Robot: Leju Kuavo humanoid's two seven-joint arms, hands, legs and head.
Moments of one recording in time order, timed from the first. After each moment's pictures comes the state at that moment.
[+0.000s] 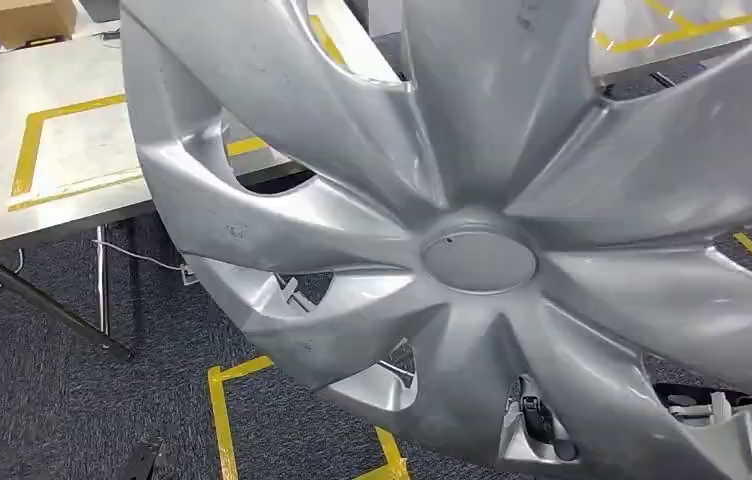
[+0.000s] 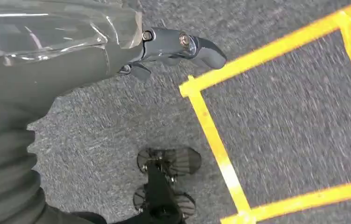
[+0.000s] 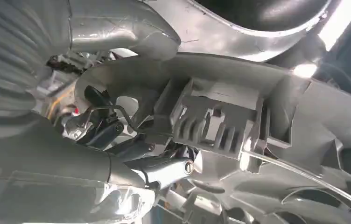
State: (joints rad) left arm 0.08 0.14 -0.33 -0.60 0.38 0.17 -0.11; right arm -0.07 -0.05 0.21 -1.88 -0.39 1.10 -0.64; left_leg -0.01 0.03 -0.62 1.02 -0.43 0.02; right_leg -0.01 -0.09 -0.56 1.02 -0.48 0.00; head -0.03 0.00
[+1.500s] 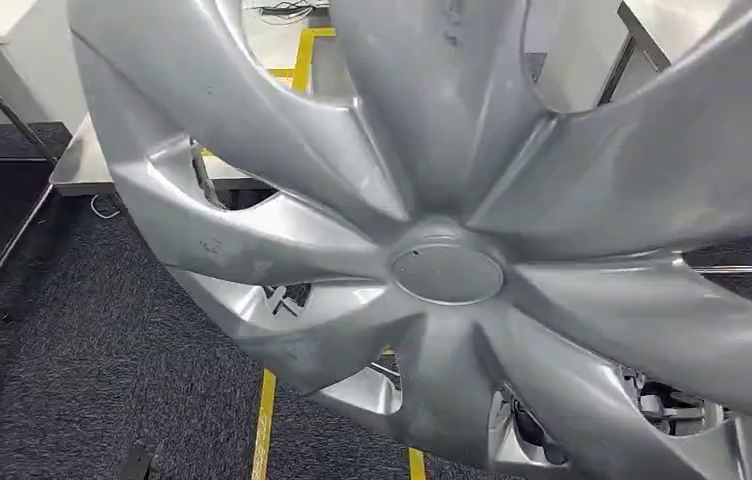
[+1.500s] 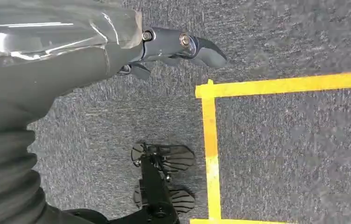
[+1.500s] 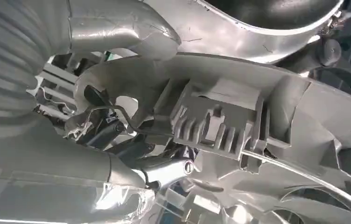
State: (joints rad) left arm 0.09 0.13 -0.29 -0.60 0.37 0.13 -0.13; right arm -0.09 -0.05 0.23 -1.90 -0.40 1.09 -0.59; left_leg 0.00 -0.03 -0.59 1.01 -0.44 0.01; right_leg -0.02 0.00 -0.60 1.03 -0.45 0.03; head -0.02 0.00
